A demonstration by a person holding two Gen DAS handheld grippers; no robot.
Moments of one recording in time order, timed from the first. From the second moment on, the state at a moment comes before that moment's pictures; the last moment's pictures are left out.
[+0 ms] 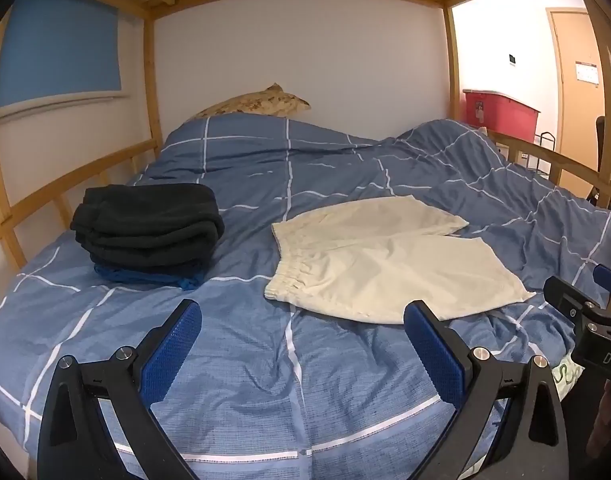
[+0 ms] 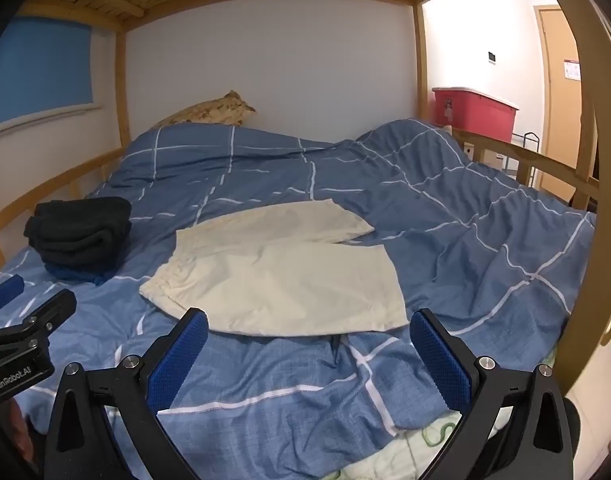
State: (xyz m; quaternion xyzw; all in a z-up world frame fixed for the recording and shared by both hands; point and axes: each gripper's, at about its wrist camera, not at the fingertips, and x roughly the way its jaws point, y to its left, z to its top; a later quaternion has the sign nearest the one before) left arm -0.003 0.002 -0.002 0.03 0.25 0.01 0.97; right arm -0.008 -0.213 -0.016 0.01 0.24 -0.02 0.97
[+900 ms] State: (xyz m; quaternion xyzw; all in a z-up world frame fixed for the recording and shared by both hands) left arm 0.002 0.005 0.004 0.03 0.25 0.00 0.97; right arm -0.003 -0.216 -0.017 0.01 0.25 -0.01 0.97
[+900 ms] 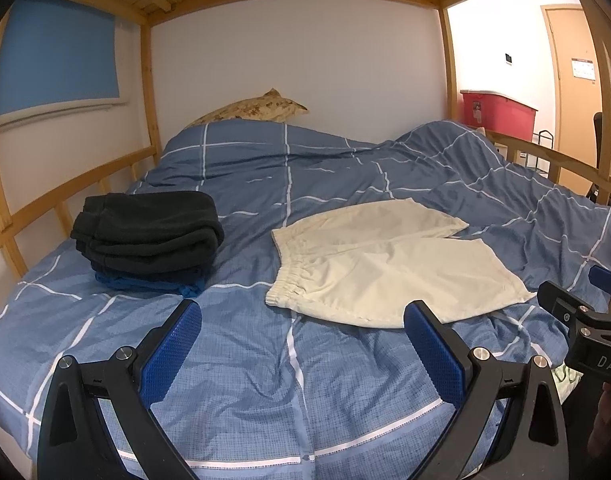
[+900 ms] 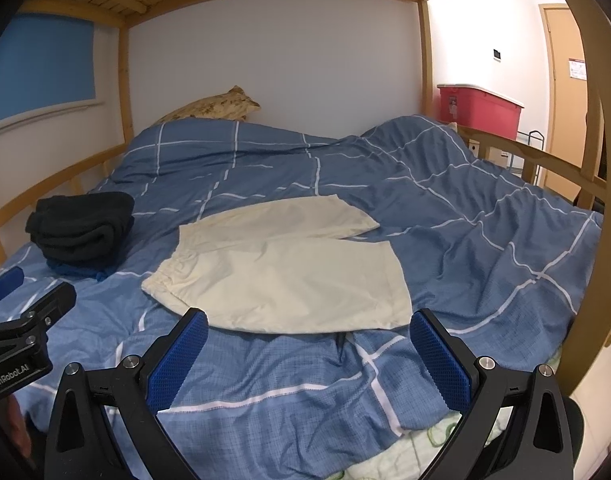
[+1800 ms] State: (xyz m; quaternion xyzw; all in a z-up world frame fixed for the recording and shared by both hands) left arm -0.002 0.008 0.007 0.03 0.23 0.01 0.97; right arm -0.003 -0.216 -0.019 0.01 0.25 -0.01 0.97
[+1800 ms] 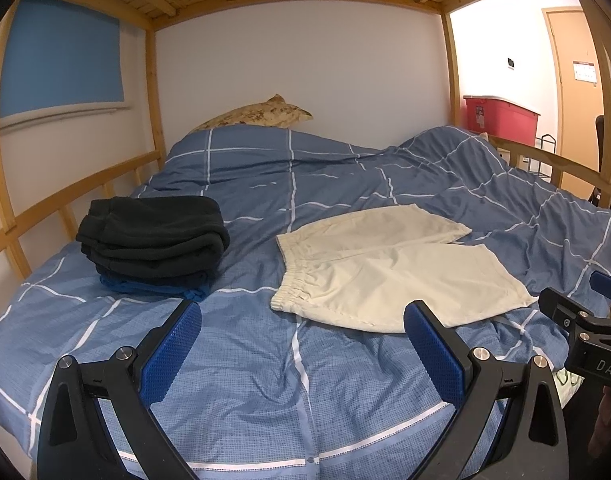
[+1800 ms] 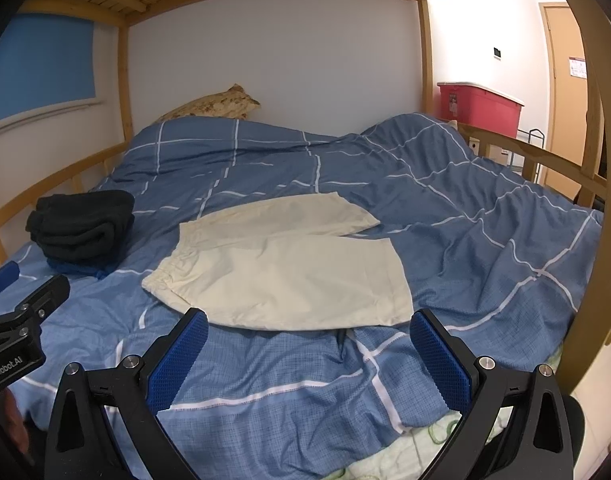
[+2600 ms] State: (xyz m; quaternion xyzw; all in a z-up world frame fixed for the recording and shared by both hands) left arm 0.008 0.011 -0.005 0.03 0.25 0.02 0.97; right arm 0.005 -0.220 -0.025 0.03 0.26 -0.03 0.96
